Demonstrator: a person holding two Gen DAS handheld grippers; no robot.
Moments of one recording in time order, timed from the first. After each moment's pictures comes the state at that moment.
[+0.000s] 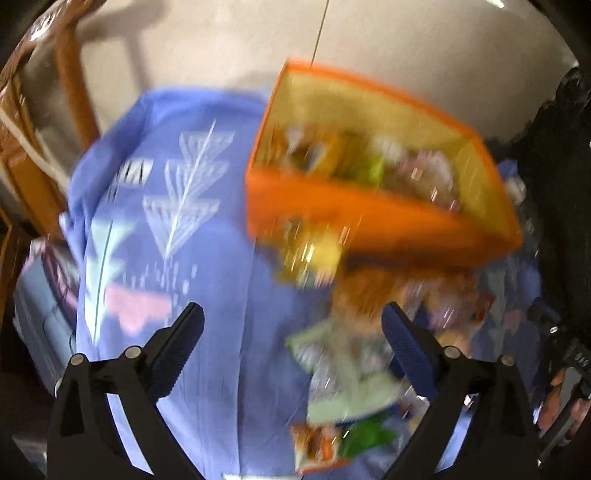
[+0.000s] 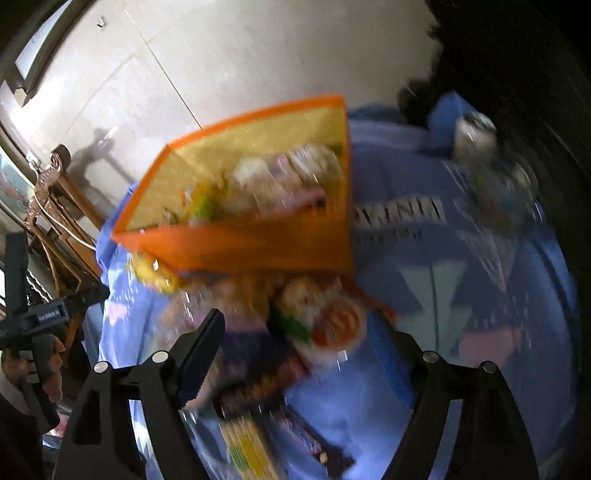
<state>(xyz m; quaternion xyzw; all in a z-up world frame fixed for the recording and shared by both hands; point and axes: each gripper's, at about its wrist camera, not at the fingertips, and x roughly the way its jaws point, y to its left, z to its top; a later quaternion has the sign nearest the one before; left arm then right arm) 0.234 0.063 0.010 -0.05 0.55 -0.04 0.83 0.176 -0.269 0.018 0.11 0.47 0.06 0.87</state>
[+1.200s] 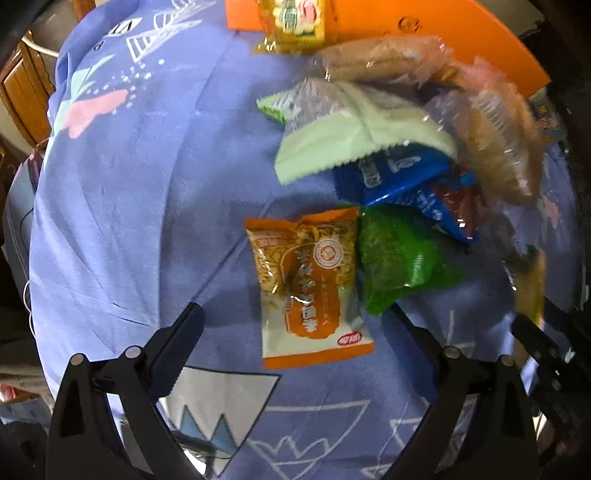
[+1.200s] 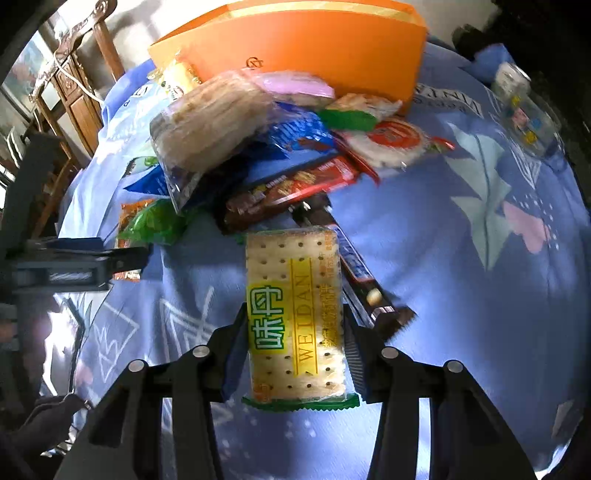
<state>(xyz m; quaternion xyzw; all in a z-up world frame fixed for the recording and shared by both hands) 0.112 0.018 -0.109 -0.04 0.66 -0.02 0.75 0.066 -0.199 -0.080 -0.02 0.56 0.09 0.82</state>
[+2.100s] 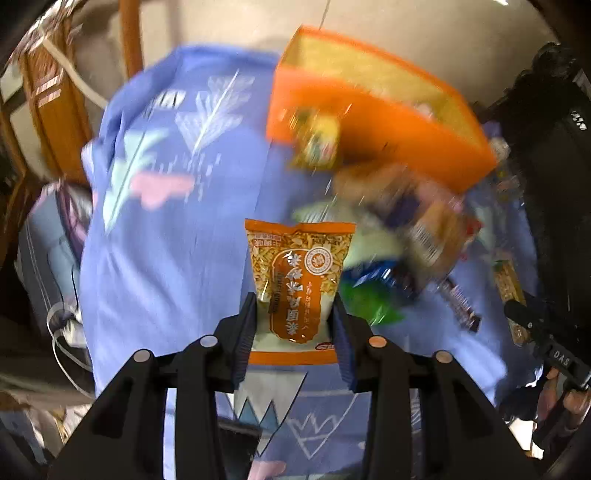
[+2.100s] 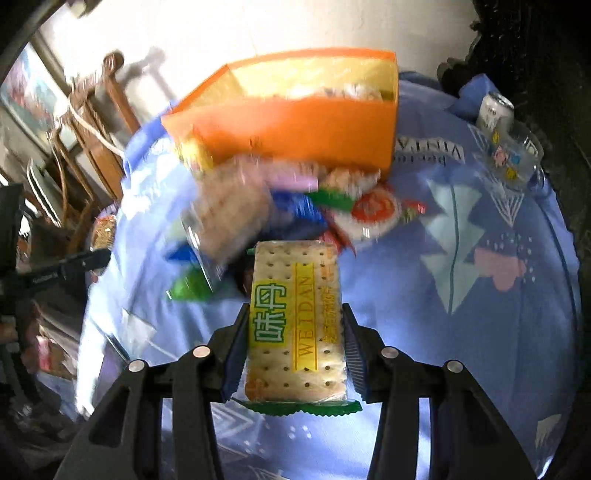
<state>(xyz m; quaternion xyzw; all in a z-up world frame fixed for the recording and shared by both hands) 0.105 0.070 0.006 -0.07 0.56 -0.05 0.83 0.084 -0.229 0.004 0.04 0.51 0.12 0.85</state>
